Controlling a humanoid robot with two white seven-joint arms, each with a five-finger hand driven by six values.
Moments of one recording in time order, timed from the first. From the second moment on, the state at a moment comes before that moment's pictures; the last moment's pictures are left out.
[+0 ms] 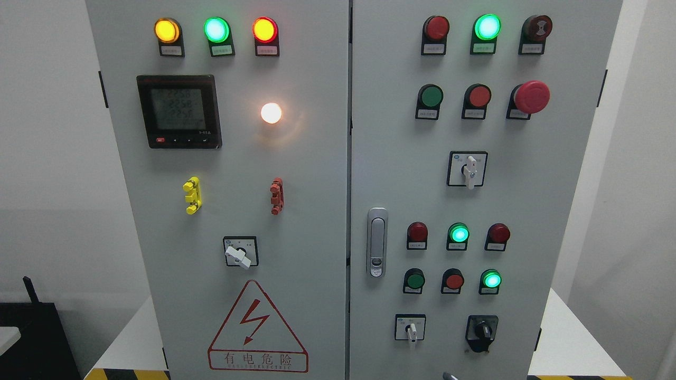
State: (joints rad) left arm 0.00 -0.06 0.00 0.00 0.11 -0.13 -0.07; right arm 0.08 -0.25 0.32 -1.81 -0.16 -0.22 -0.11
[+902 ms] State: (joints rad) left arm 0.00 -0.06 0.00 0.00 0.11 -0.13 -0.07; right arm 0.04 -0.18 0.29 -1.82 0.38 -0.32 -0.23
